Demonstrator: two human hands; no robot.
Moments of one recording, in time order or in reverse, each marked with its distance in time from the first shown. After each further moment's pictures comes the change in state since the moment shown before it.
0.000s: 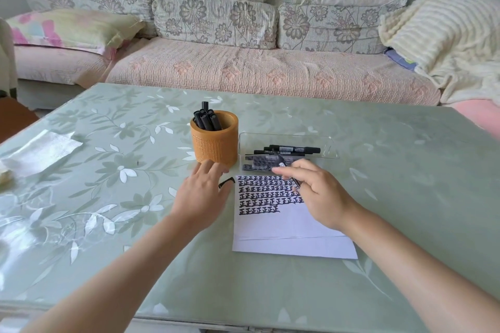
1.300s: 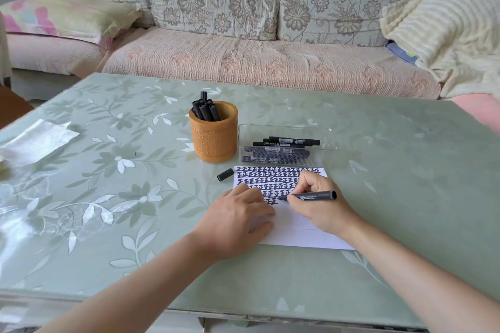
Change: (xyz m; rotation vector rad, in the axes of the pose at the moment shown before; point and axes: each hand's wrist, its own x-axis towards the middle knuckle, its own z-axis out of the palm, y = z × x) left_hand -0.045 0.047 0.010 -0.118 -0.125 0.460; right_hand -0.022 0.025 0.027 0.314 0.123 0.204
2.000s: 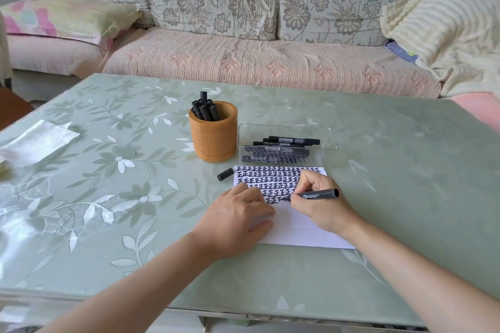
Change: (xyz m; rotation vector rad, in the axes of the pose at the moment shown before) left_hand 0.000 -0.001 0.000 -0.011 -0.006 -0.015; right_hand -0.001 -0.003 -0.001 0.032 -0.002 -0.007
